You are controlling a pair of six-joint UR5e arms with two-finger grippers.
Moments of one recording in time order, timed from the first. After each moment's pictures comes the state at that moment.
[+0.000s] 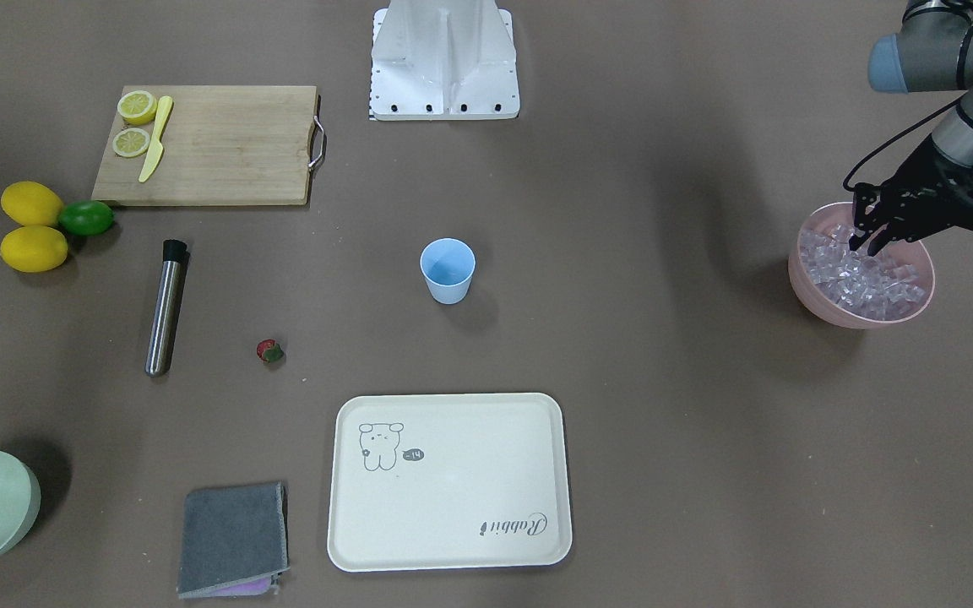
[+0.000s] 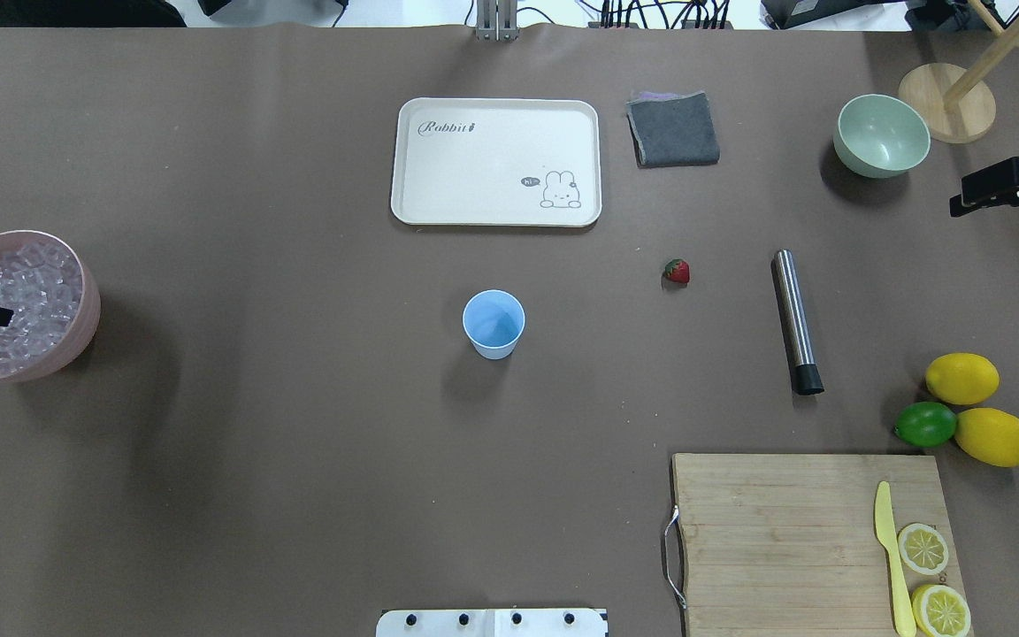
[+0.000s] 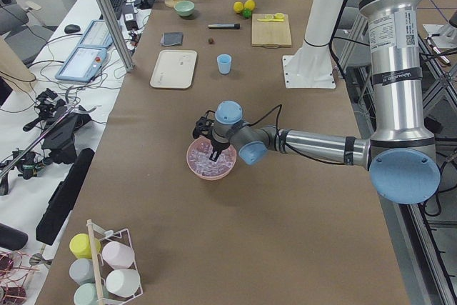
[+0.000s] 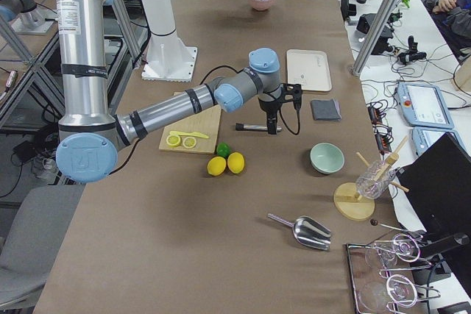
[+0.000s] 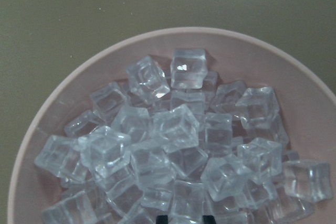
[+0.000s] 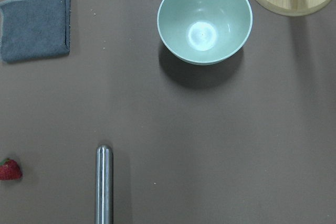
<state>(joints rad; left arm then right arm) -1.05 -1.42 -1.76 -2.30 -2.20 -0.54 1.19 -1.56 1.96 -1.34 2.21 0.74</state>
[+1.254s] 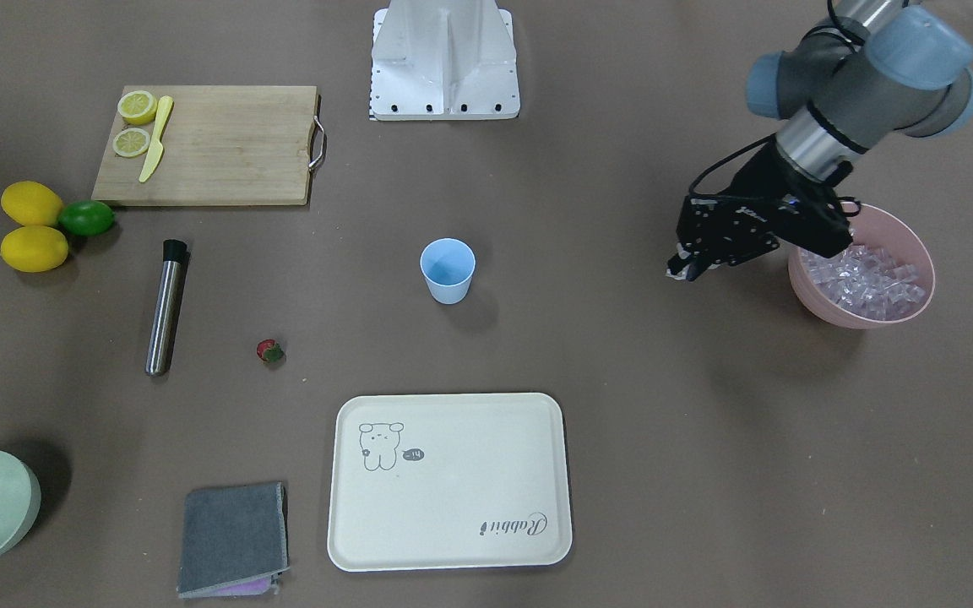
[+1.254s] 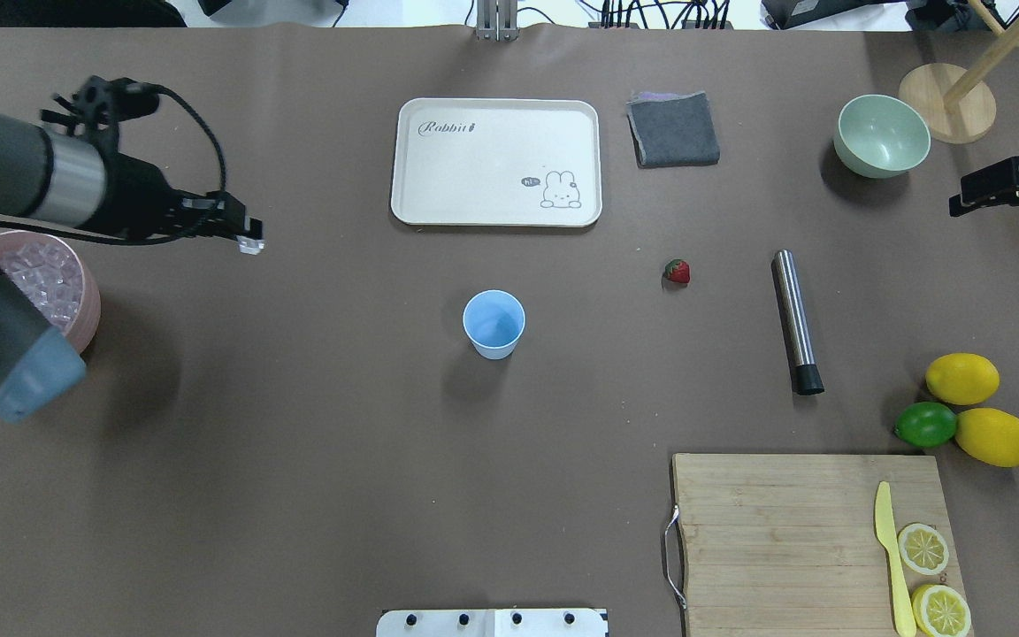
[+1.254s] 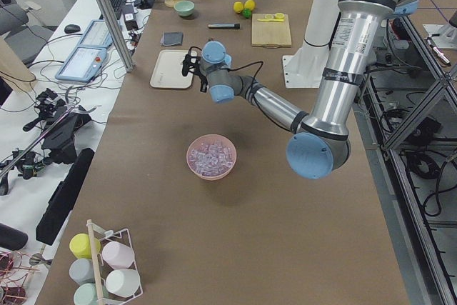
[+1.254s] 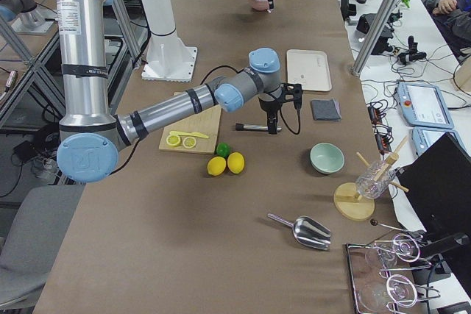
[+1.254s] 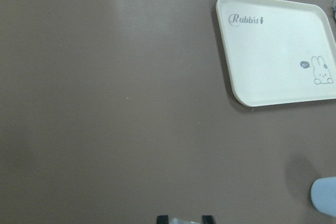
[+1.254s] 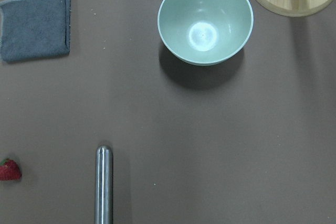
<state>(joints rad) -0.84 -1.86 -1.78 -2.30 -2.10 -1.17 1.19 -1.56 1.95 -1.34 2.21 0.73</state>
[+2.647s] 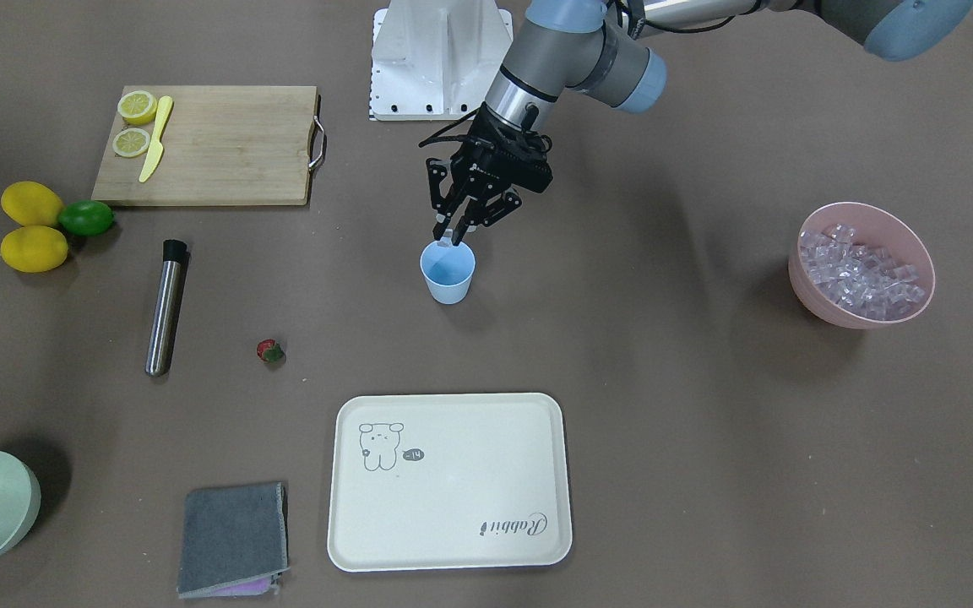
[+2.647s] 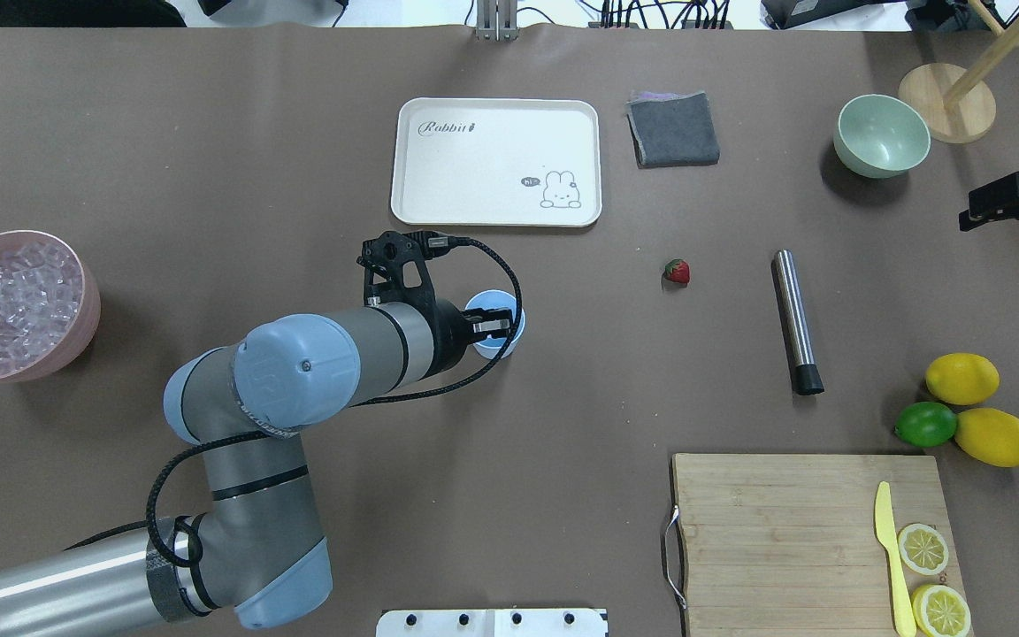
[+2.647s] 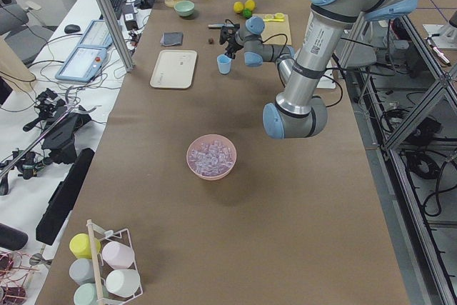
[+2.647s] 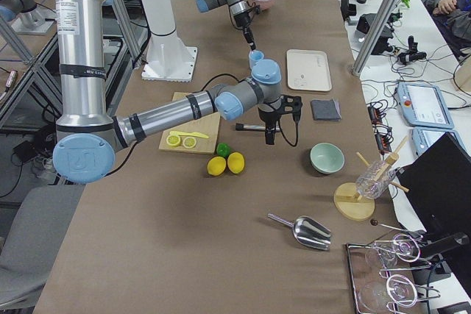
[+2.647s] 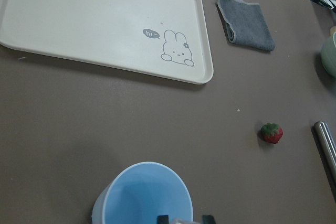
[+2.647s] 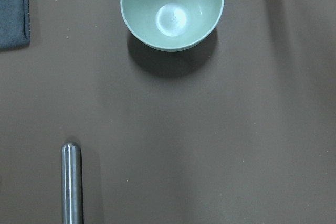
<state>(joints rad) -0.39 -2.16 -1.70 -2.19 -1.48 -1.38 1.19 -1.57 1.91 -1.34 2.21 0.74</state>
